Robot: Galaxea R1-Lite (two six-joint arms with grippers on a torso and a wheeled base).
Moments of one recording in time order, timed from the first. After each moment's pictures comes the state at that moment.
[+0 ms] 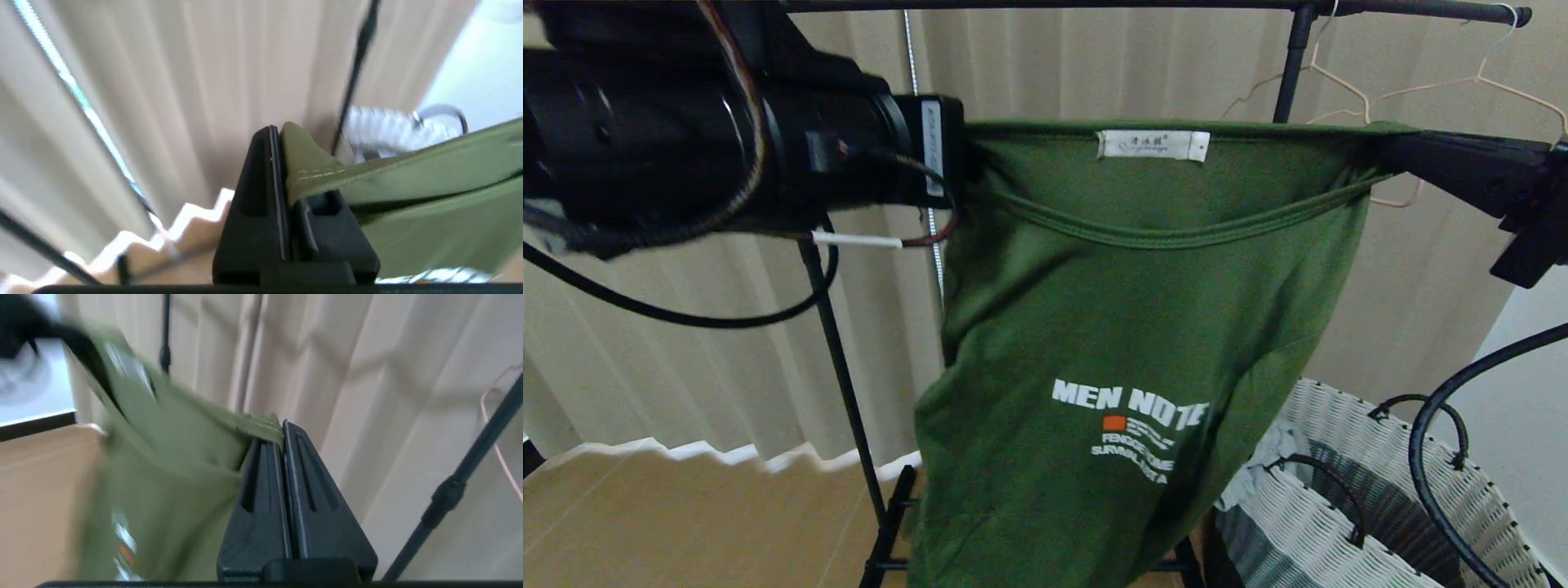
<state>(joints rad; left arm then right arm) -0.70 1.56 -1.49 0.10 0.25 -0.03 0.46 1.23 -0.93 -0.40 0.17 -0.06</state>
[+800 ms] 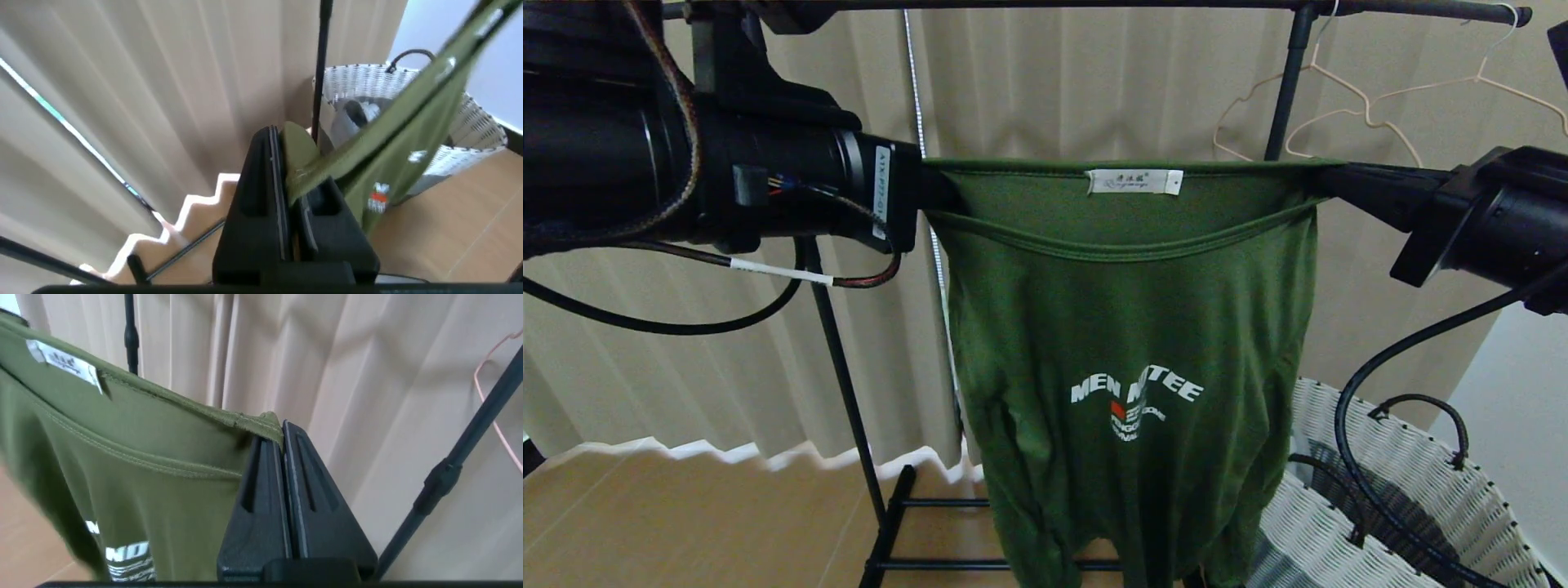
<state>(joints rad) -0.61 1.51 -1.43 0.18 -0.03 0.09 0.40 1.35 -0.91 -0.49 0.16 -0.05</state>
